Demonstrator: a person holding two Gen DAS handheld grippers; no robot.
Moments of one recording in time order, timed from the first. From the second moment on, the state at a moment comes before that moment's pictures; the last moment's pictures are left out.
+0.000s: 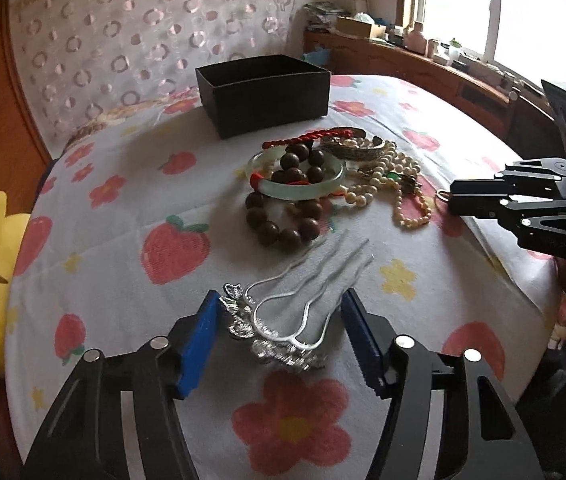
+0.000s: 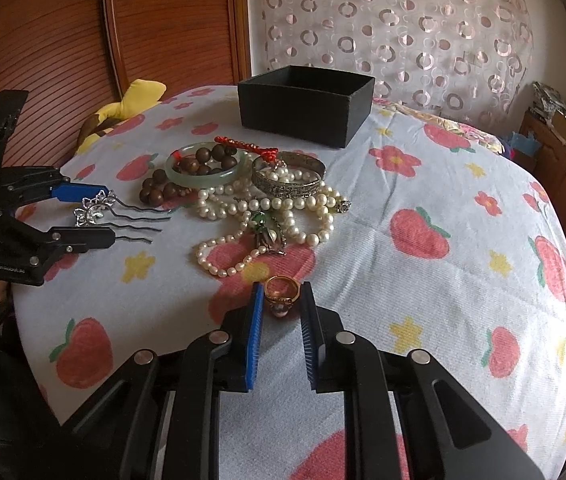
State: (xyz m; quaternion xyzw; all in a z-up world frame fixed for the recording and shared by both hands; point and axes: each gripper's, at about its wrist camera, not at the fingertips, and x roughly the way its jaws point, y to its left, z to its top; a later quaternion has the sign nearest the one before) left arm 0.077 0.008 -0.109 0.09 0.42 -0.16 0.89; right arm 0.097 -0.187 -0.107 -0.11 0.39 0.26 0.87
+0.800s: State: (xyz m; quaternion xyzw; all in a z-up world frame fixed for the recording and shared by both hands) left arm 0.080 0.017 -0.105 0.07 0.41 -0.15 0.90; right arm 0.076 -0.180 -0.103 -0.11 0.37 0.28 0.88
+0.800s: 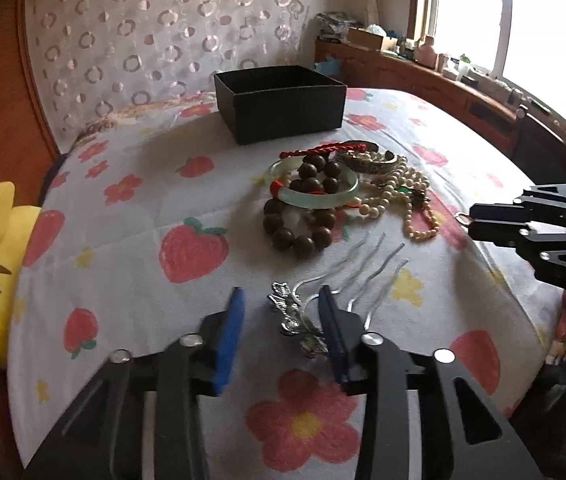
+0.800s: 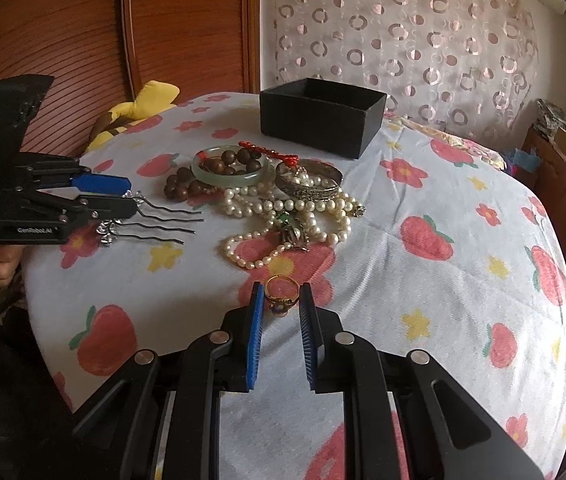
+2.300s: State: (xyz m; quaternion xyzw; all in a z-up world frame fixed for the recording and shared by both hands) left arm 0.042 -0.011 -0.051 0.06 0.31 -0.19 0.93; right arm 0.076 -0.187 -0.075 -0.10 0.33 0.28 0.90
